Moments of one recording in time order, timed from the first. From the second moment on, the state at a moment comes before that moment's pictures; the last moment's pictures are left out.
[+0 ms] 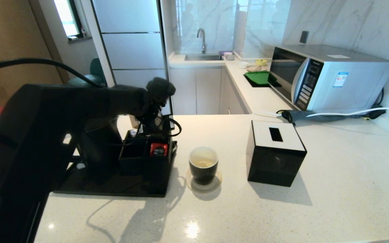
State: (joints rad) left arm -0.40 2.30 -1.95 0.51 0.32 -0.52; right arm 0.01 0.00 0.00 0.00 0.01 -0.02
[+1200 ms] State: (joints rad) left arm -0.40 2.23 -1.94 0.51 0.33 -0.51; right arm 0.01 0.00 0.00 0.00 0.01 -0.02
